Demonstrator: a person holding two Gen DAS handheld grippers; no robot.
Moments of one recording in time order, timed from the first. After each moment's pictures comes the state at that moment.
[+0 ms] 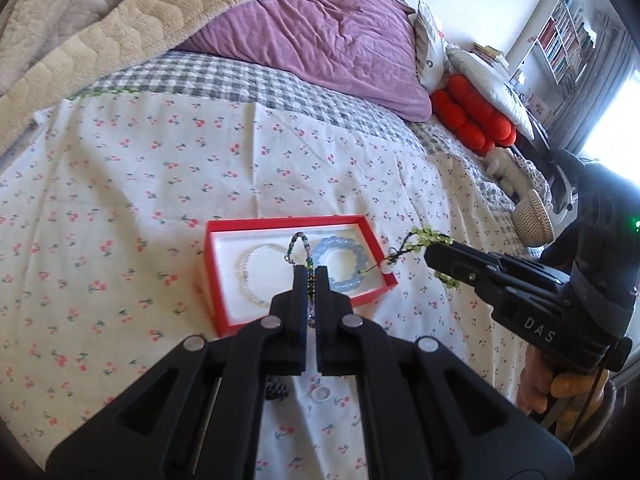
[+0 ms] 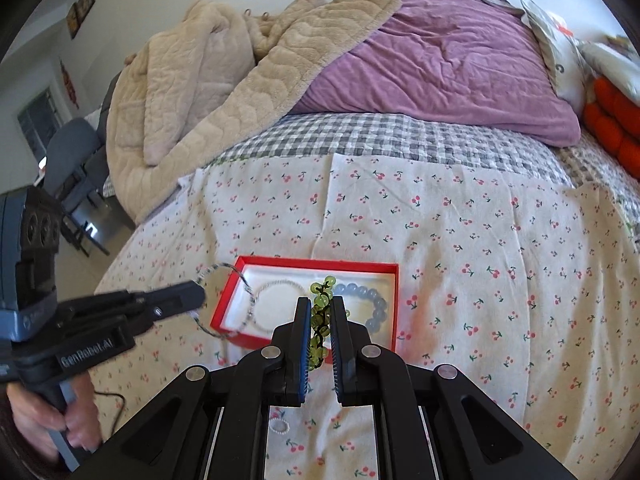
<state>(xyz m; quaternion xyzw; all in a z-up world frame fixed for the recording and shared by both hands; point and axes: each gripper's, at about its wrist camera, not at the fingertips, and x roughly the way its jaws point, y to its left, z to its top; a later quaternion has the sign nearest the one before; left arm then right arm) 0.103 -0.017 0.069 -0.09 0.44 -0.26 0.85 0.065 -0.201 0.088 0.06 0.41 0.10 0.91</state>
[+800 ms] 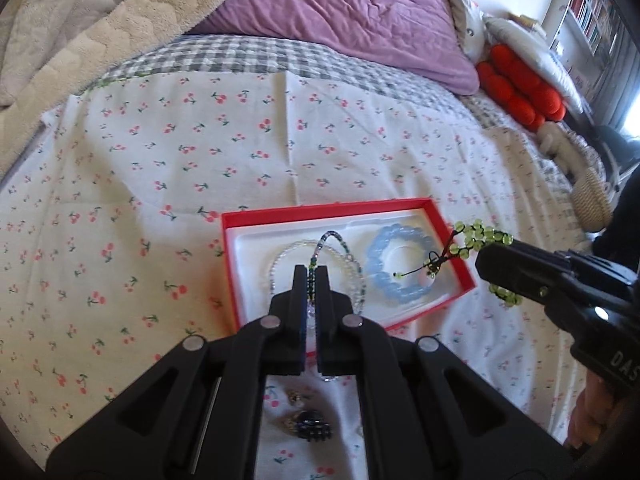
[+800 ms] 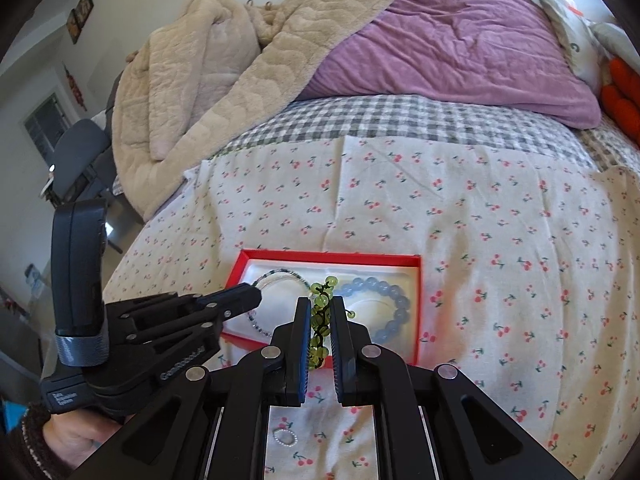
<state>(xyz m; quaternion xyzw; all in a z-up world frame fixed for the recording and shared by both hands) 0.129 -0.042 0.021 -0.02 0.46 -0.19 0.87 0.086 -0.197 0.061 0.07 0.42 0.14 0.89</state>
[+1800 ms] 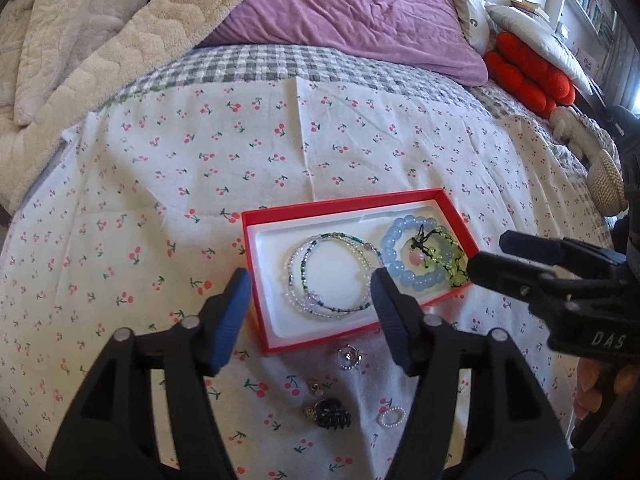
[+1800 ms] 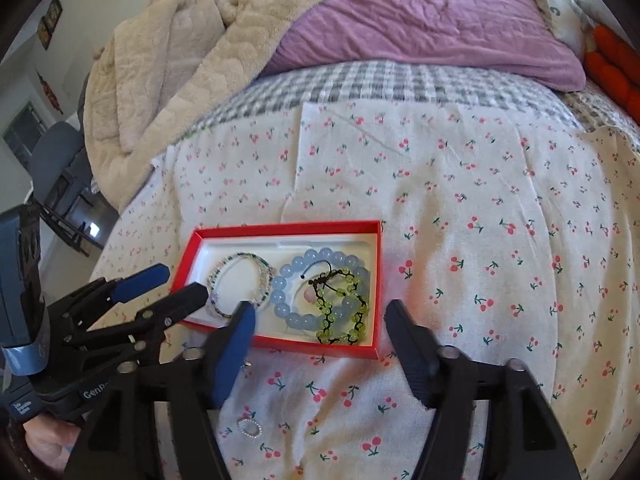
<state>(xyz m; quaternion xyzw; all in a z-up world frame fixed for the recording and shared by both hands) 0.116 -0.042 0.031 0.02 0.45 -0.17 0.88 0.092 -0.226 0.037 0.09 0.46 0.10 0.88</state>
